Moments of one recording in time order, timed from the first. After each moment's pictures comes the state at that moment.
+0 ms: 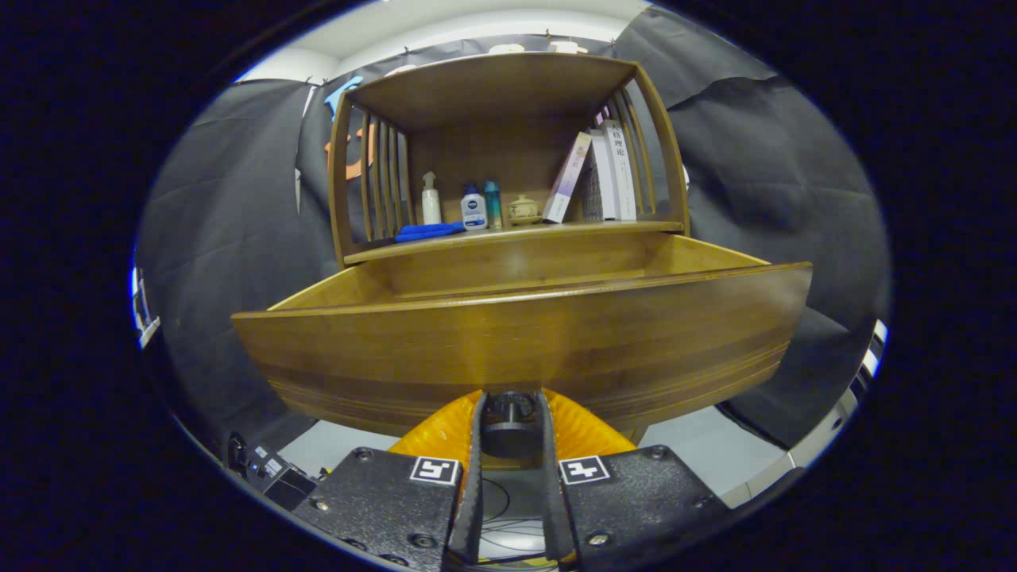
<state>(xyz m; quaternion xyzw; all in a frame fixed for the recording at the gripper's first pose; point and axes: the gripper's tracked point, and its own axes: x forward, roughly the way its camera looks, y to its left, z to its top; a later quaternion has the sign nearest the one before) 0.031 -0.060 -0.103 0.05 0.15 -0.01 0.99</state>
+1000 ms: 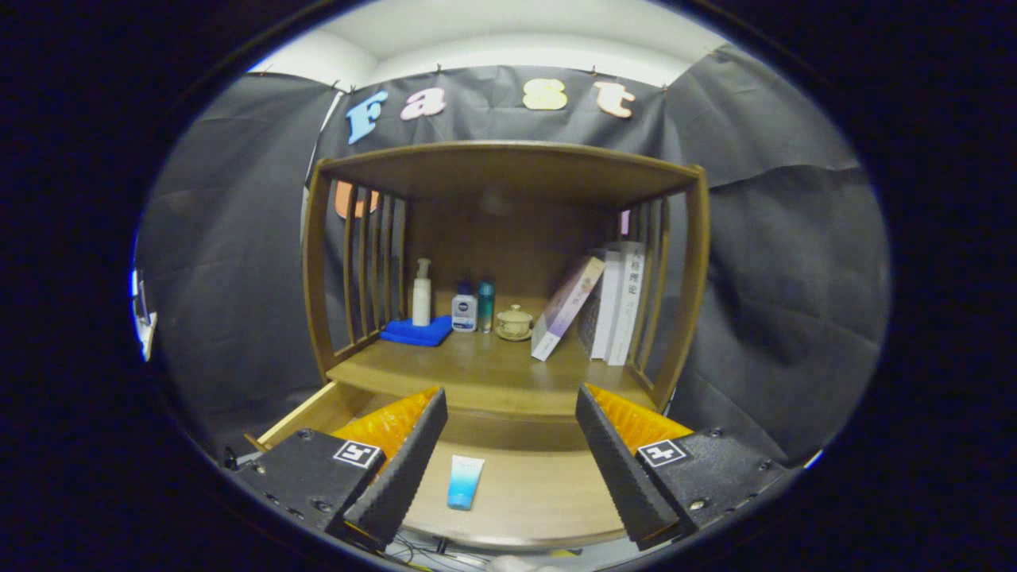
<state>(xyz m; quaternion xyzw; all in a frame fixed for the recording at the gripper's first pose) 0.143 -0.099 0.132 -0.07 0.13 0.01 0.99</state>
